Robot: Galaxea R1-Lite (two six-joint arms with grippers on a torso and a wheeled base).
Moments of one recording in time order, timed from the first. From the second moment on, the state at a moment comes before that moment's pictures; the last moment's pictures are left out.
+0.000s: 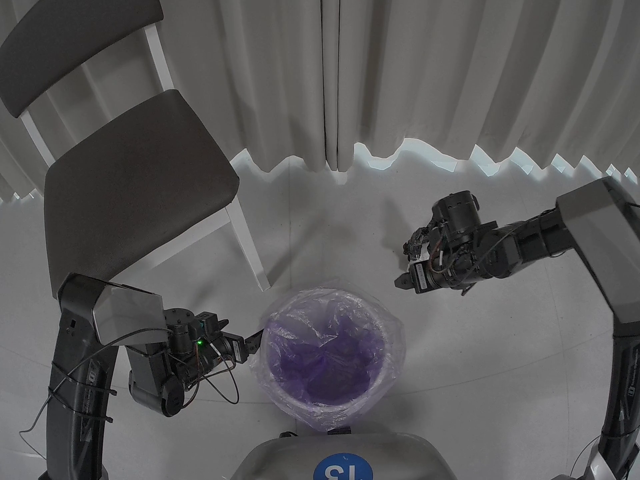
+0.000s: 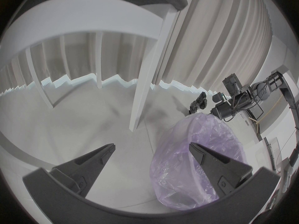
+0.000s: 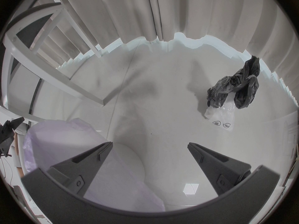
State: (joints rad) left arm -0.23 2.58 -0.69 -1.55 -0.23 -0.10; right arm 0.36 2.29 -1.49 0.01 -0.08 0.10
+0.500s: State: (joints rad) left arm -0.22 2.66 -0.80 -1.55 -0.24 -0.12; right arm 0.43 2.10 -1.02 -0.16 -0.08 0.01
